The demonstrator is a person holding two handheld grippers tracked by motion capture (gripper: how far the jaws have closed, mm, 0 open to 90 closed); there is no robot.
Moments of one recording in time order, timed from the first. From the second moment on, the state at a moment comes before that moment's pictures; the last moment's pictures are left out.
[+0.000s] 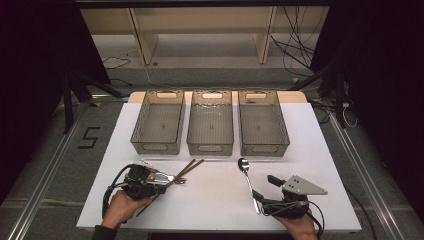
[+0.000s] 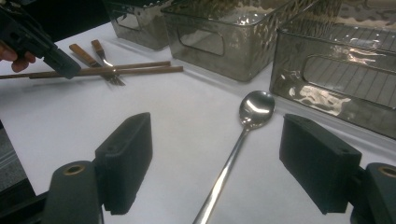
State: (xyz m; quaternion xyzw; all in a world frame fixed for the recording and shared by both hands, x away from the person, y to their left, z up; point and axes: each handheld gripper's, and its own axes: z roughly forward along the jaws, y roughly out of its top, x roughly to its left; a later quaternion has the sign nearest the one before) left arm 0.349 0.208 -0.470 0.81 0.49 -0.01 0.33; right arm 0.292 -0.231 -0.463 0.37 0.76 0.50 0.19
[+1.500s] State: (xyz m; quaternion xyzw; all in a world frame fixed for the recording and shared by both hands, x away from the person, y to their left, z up) left arm 0.337 0.228 -0.414 0.80 0.45 0.02 0.38; right arm 0.292 -0.232 -0.463 0.37 0.76 0.51 0.18
